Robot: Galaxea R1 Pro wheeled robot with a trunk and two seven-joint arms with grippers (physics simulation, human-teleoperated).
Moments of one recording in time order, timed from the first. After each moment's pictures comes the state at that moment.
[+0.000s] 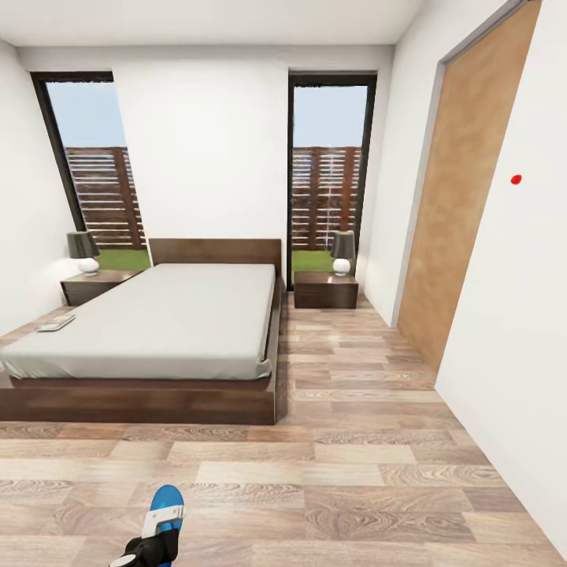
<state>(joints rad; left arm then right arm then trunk) -0.44 0.06 0.02 -0.20 0.15 -0.08 0.01 -0.05 -0.01 -0.23 -0.69 0.00 0.06 0.03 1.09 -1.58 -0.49</state>
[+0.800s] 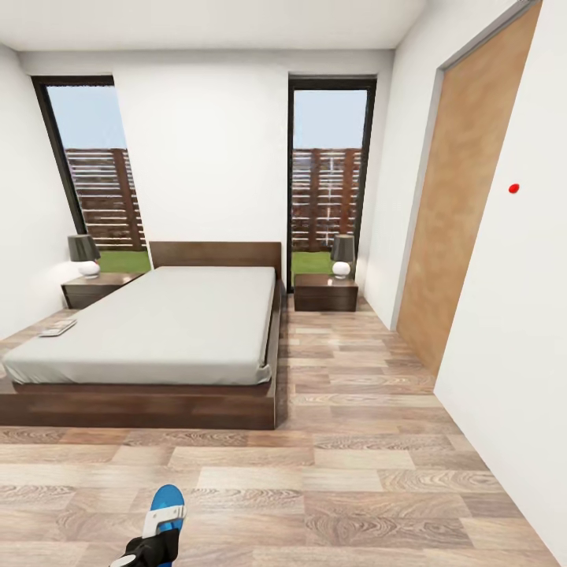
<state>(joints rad) -0.44 0.06 0.02 -0.20 0.15 -0.09 0.01 -0.05 -0.01 -0.23 -0.69 0.00 0.06 0.03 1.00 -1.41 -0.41</state>
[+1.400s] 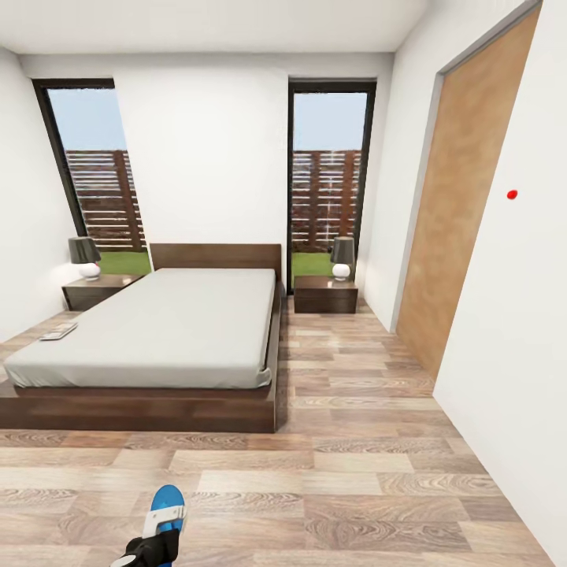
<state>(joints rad) -0.44 0.06 0.02 -0.20 0.14 -0.09 0.01 -0.05 -0.01 -0.23 -0.69 0.00 0.06 0.03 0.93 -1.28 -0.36</state>
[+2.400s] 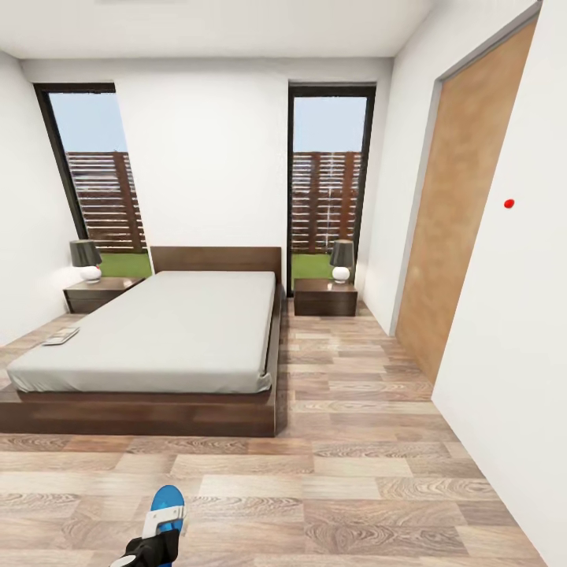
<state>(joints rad) -0.44 0.06 0.02 -0.20 0.14 -0.09 0.01 -0.05 -0.01 -0.23 -0.68 0.00 0.06 0.03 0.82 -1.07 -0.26</state>
